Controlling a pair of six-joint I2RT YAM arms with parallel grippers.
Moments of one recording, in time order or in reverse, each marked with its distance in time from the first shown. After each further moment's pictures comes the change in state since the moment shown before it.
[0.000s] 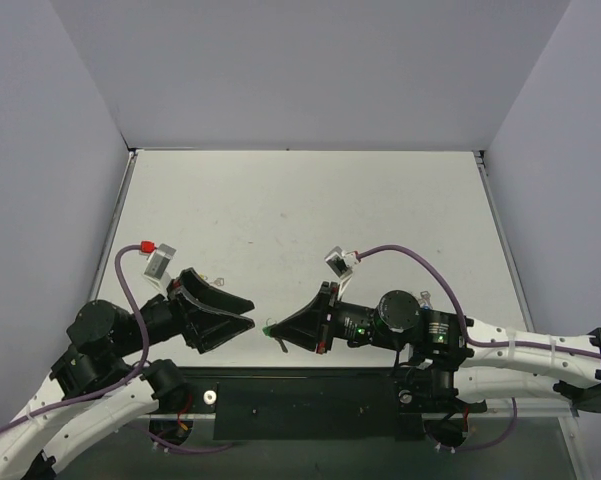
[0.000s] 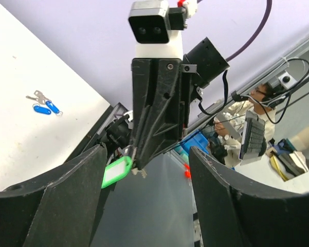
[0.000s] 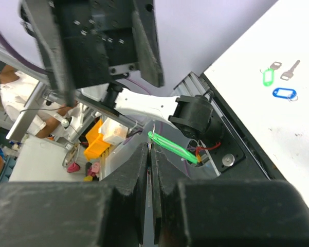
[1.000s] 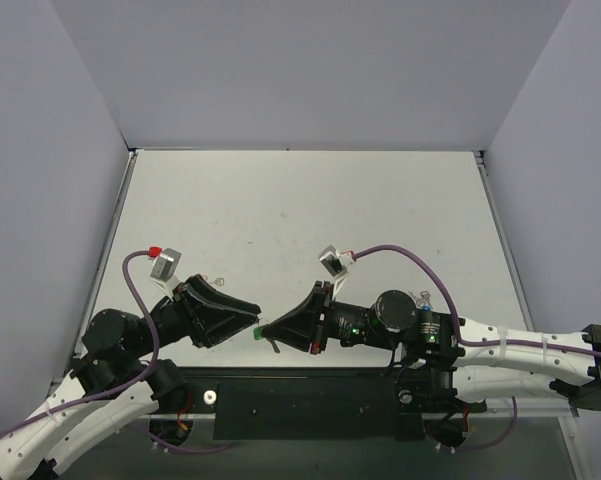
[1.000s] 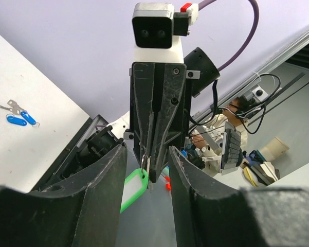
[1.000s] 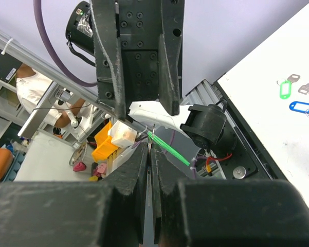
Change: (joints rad) left arm 0.000 -0.081 -0.200 0.269 -0.026 -0.141; right arm 0.007 0.040 0.001 0.119 -0.029 -0.011
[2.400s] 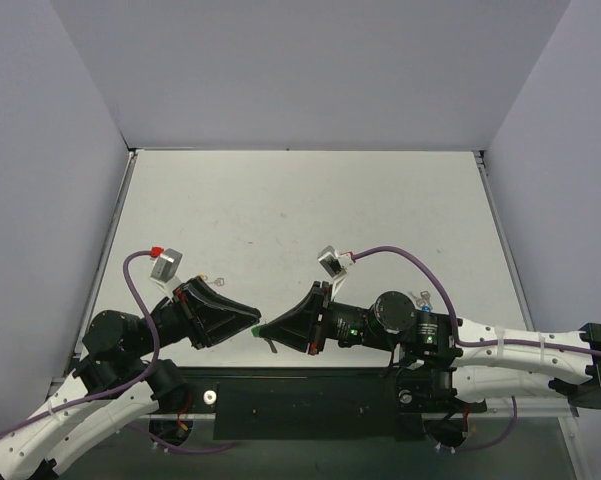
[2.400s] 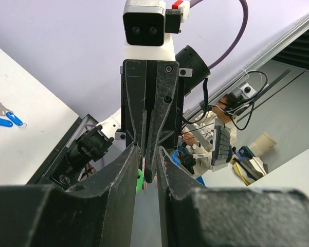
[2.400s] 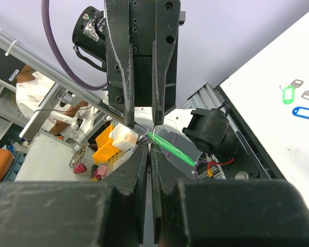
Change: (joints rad) left arm 0.000 0.000 -0.028 0.059 0.035 -0.039; right arm 0.005 0.012 0.000 0.034 0.013 -0.008
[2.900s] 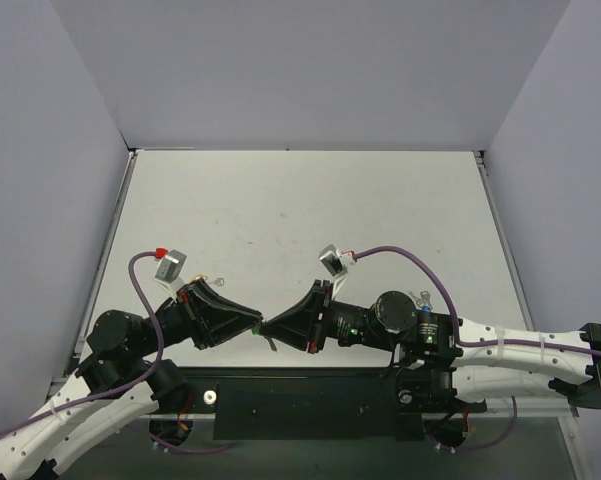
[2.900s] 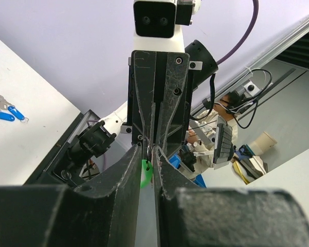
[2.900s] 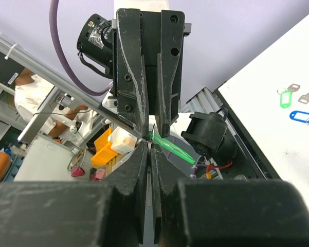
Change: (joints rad) left arm 0.000 -0.003 -0.021 0.000 0.003 -0.003; right arm 0.002 0.000 0.002 0.007 0.012 -0.007
